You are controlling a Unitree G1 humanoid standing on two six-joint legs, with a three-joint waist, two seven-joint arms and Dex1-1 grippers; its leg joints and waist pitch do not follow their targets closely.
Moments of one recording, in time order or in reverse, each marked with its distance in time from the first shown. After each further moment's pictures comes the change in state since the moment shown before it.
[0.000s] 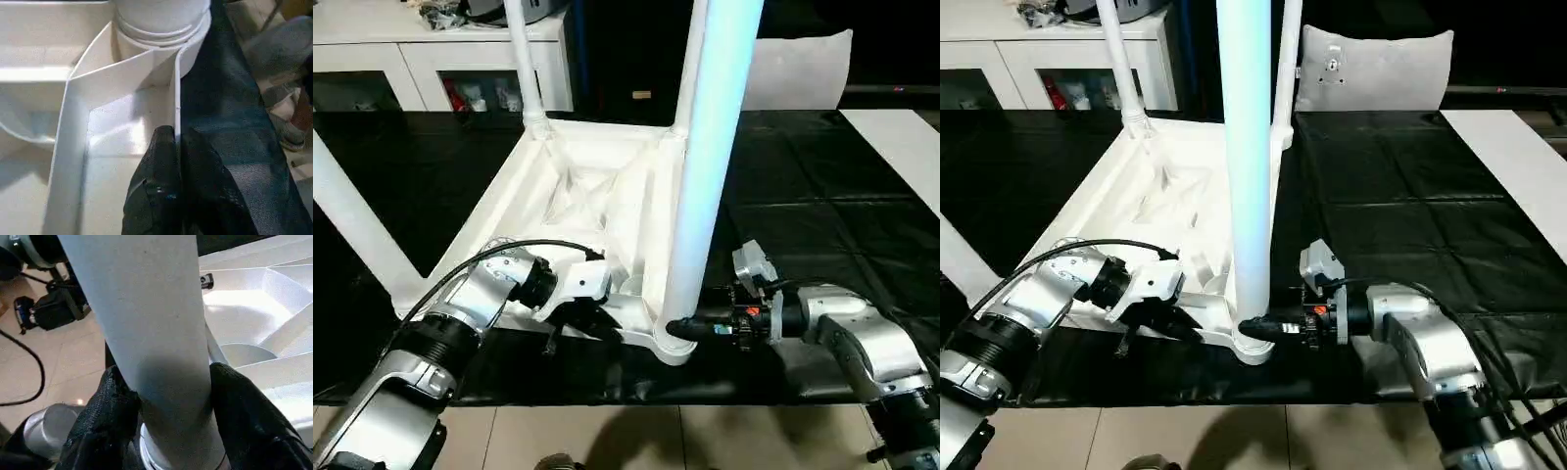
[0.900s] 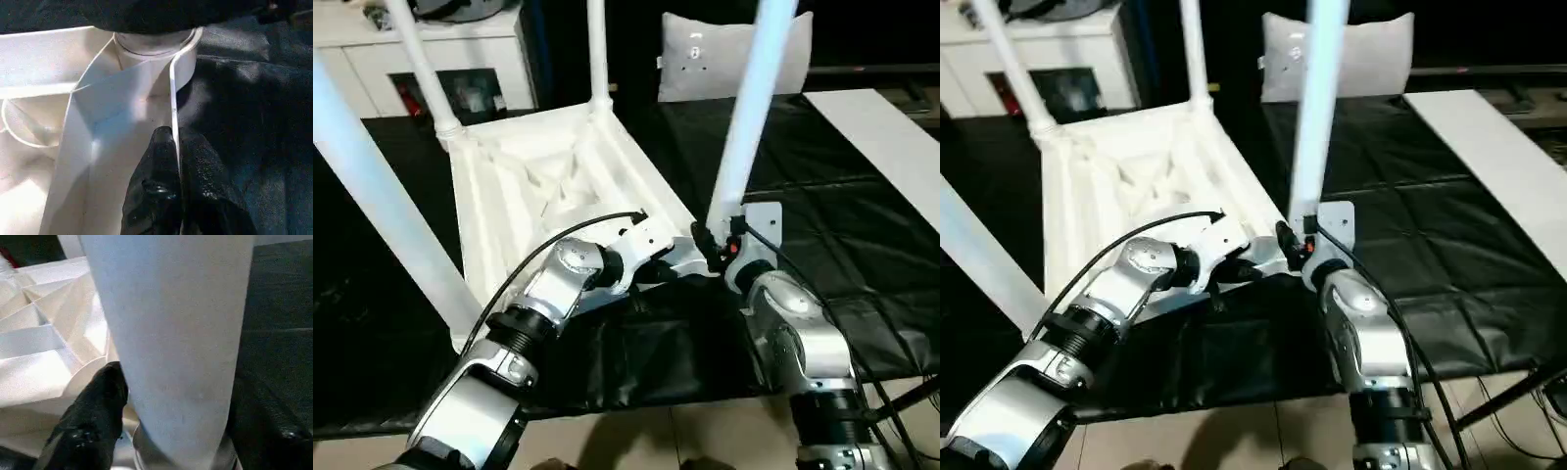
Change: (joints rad) left arm -0.088 -0.307 0.076 0.099 0.083 0.186 0.562; right arm 0.000 0.362 -0.194 -0.008 -0.239 0.002 -0.964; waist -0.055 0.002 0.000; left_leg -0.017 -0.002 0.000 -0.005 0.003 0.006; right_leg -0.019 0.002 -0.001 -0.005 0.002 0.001
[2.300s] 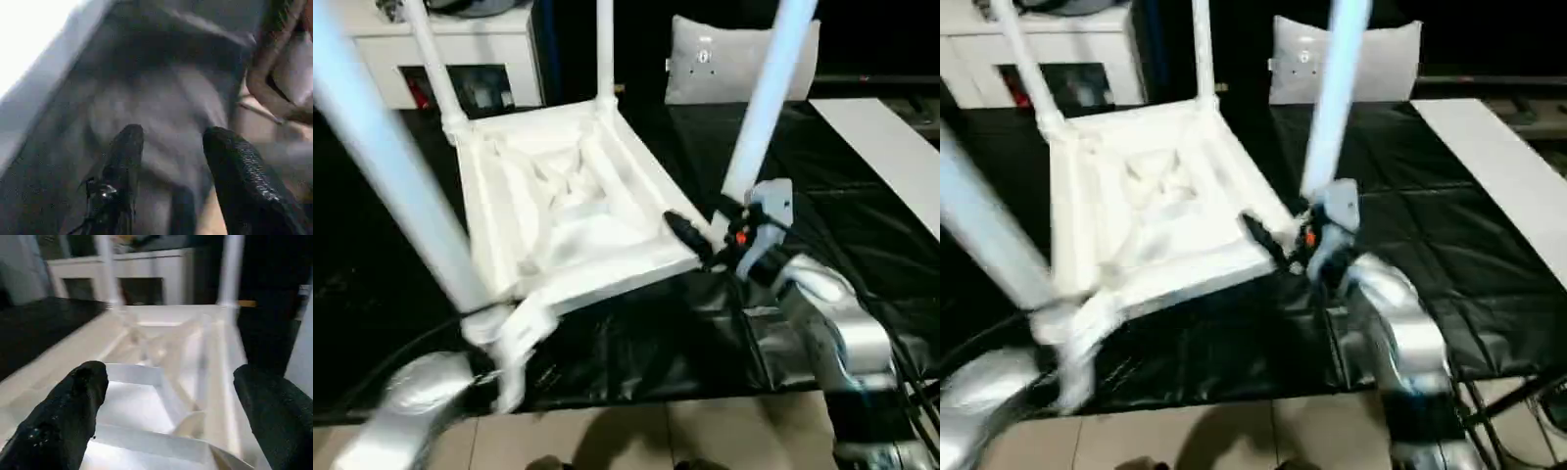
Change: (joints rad) left arm 0.921 0.423 0.290 -1.061 -0.361 0.327 -0.123; right arm -0.087 -0.148 0.023 -0.027 0.182 -0.052 0.245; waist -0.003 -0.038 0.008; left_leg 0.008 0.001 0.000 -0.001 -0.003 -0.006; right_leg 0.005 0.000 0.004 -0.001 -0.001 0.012
